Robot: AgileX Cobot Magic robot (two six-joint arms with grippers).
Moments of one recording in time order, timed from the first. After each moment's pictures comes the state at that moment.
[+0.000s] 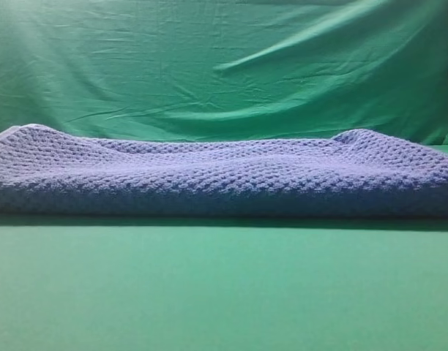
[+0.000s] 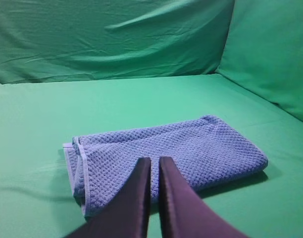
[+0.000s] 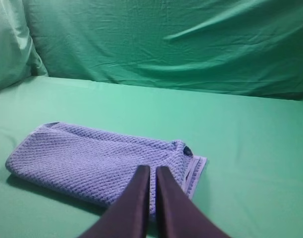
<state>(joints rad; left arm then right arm) -0.23 -0.01 -0.51 -0.43 0.76 0.19 0.37 0.01 -0.54 0.09 0.83 -0.05</state>
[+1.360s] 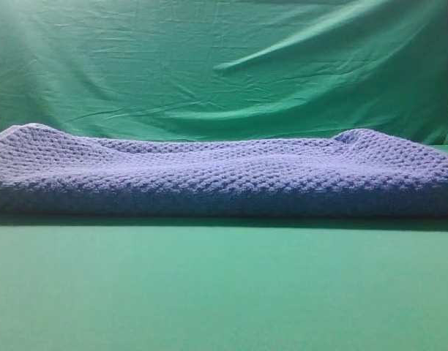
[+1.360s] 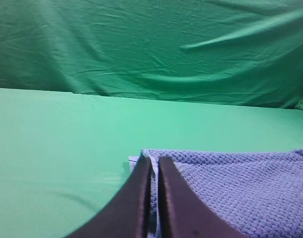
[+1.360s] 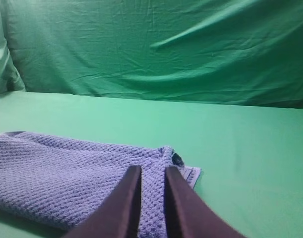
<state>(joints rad) -0.23 -0.02 -0.06 -0.36 0.22 0.17 0.37 -0.02 -0.04 0.07 0.23 -0.06</state>
